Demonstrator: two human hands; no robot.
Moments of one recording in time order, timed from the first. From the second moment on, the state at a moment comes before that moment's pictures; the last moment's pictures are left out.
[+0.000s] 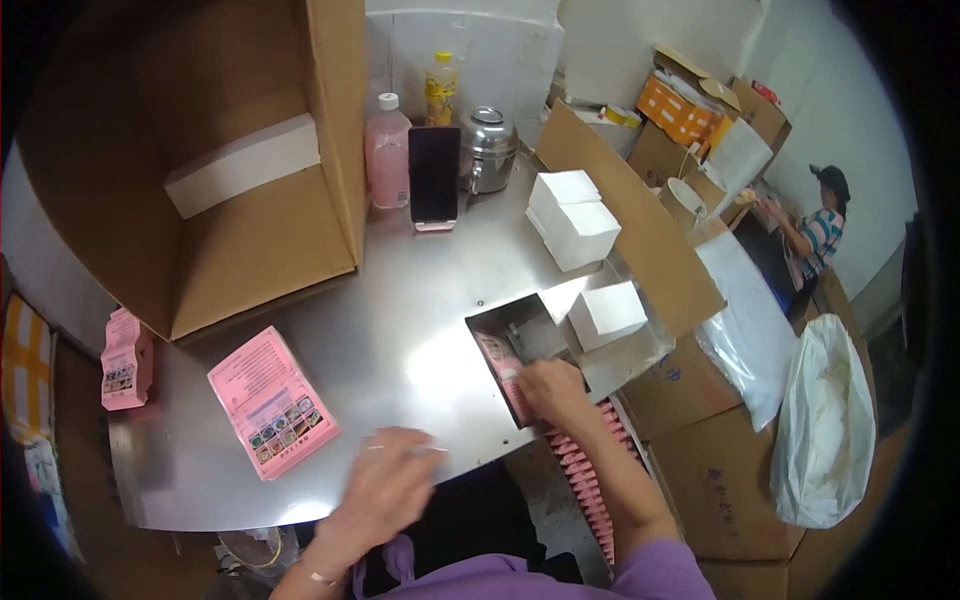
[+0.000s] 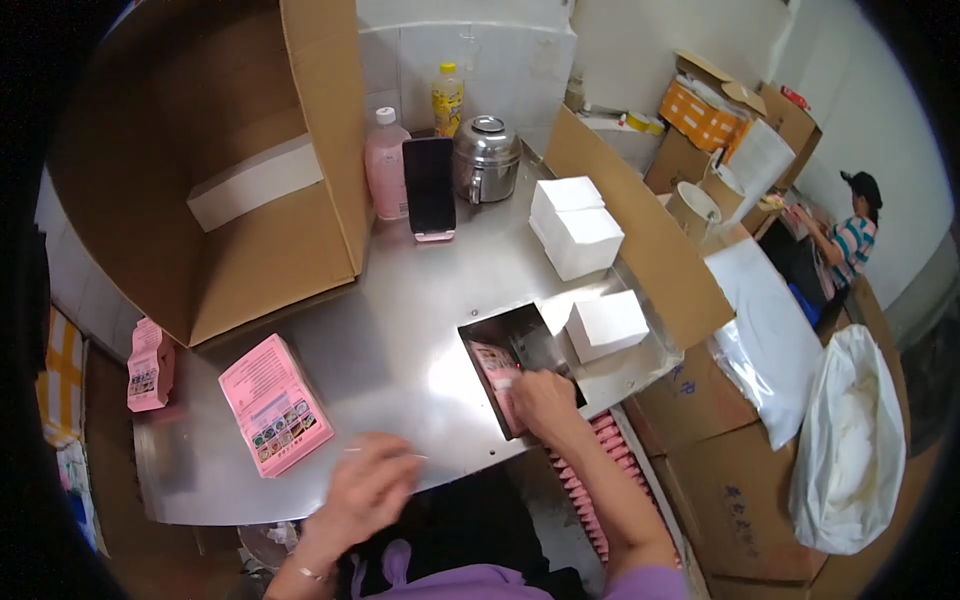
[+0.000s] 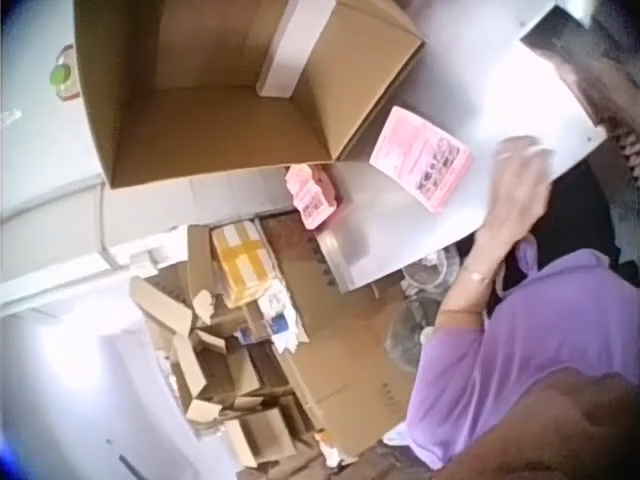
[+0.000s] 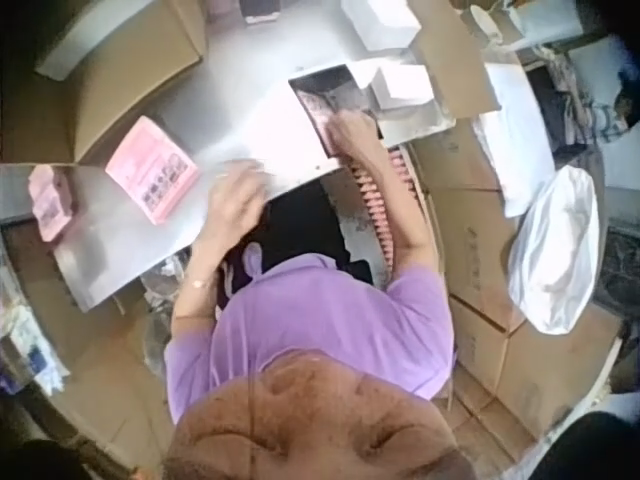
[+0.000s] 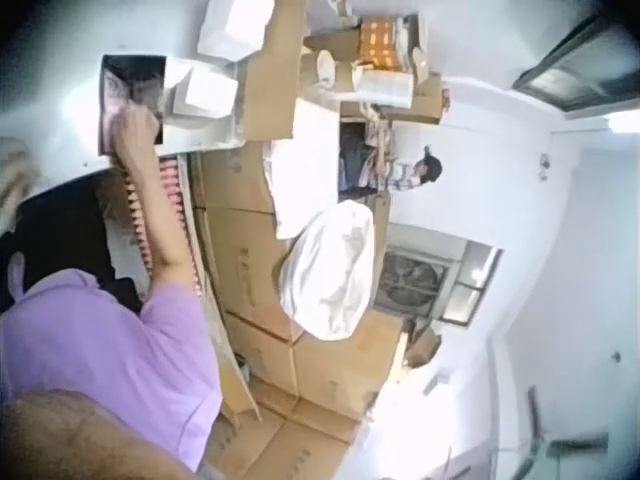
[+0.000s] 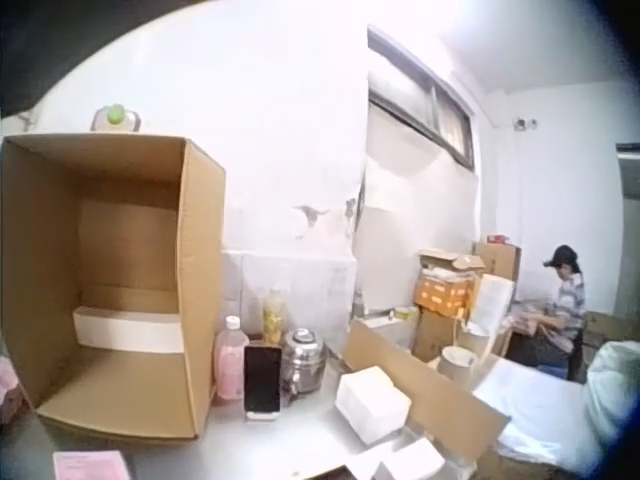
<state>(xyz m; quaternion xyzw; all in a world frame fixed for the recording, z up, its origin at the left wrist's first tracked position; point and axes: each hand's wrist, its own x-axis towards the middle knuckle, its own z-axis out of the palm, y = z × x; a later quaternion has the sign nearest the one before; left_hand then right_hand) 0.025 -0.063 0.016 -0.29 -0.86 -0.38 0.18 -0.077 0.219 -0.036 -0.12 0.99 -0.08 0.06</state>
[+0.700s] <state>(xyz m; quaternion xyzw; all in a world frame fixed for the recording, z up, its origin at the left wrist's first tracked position) -0.006 -0.031 -0.022 -0.31 -0.89 -0.32 0.09 -0.069 0.220 -0.005 -0.21 0.90 -0.17 -0.33</state>
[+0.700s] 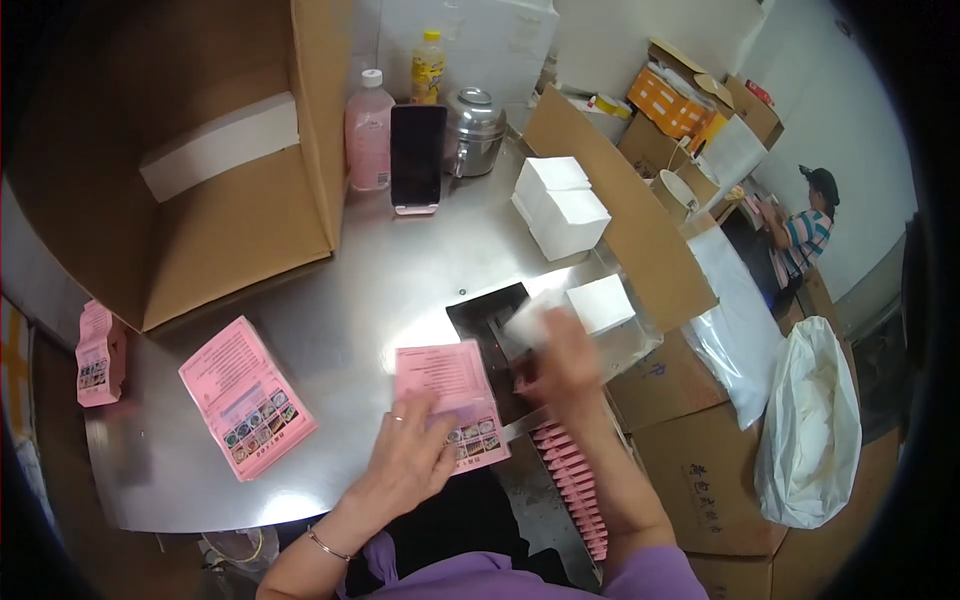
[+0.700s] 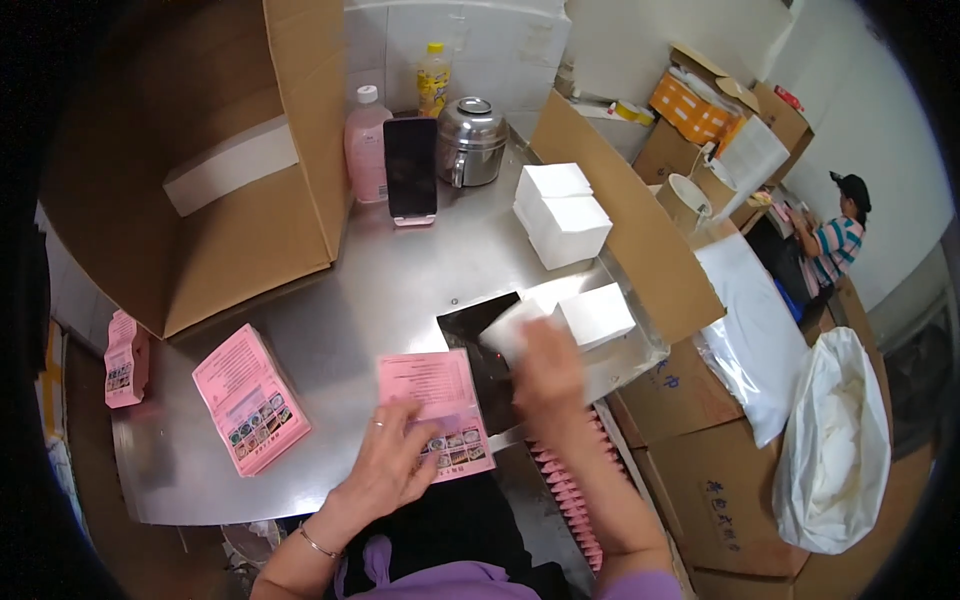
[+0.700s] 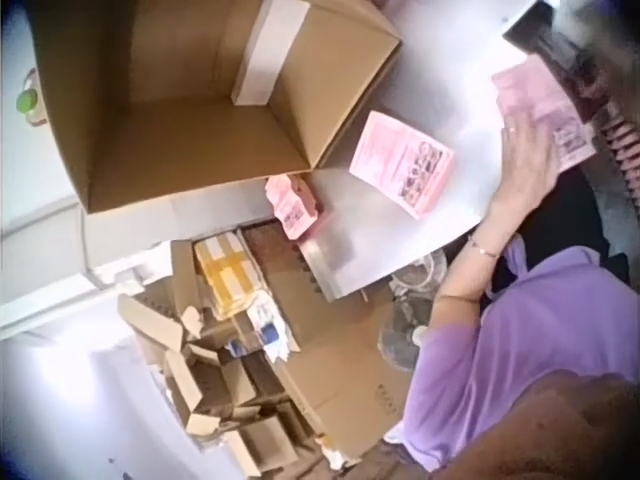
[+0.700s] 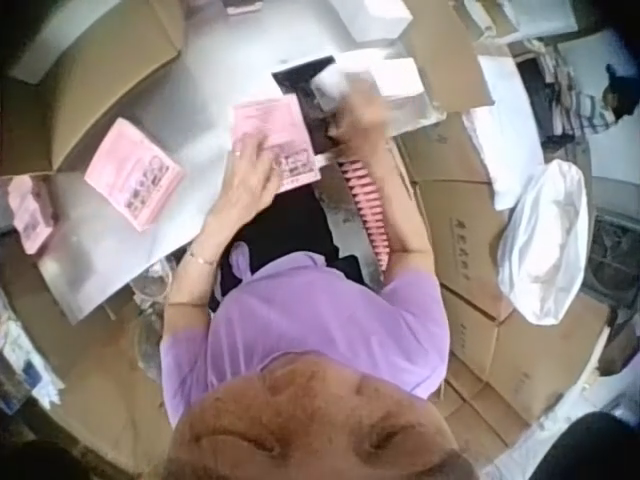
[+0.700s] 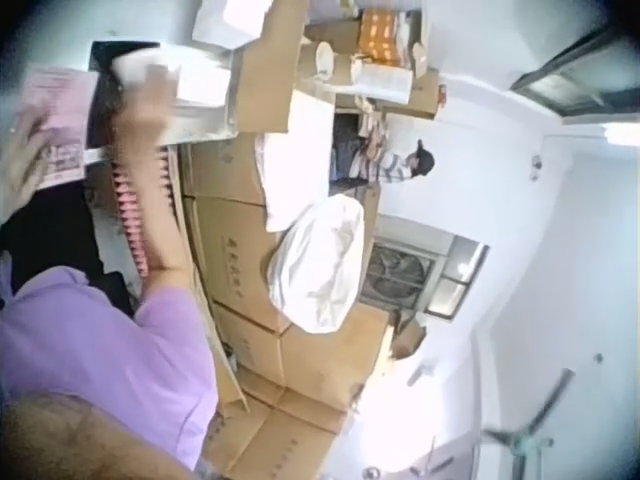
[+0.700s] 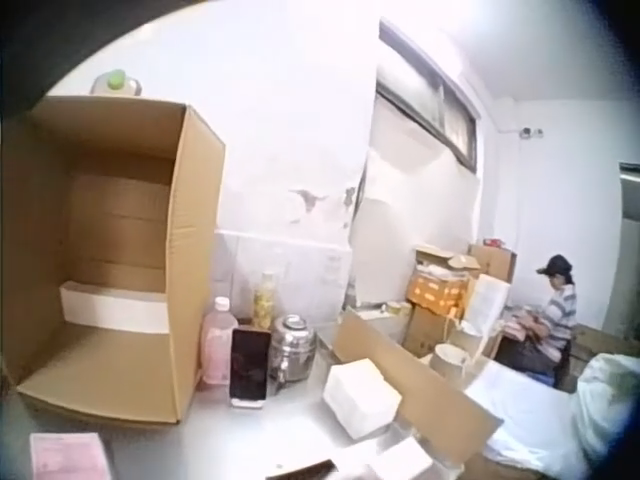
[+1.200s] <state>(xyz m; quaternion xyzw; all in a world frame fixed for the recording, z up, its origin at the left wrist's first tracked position) -0.004 -0.040 -0.020 -0.18 -0.95 -0.17 0.17 -0.053 0.178 0.024 -0.18 0.95 -0.15 -0.20</state>
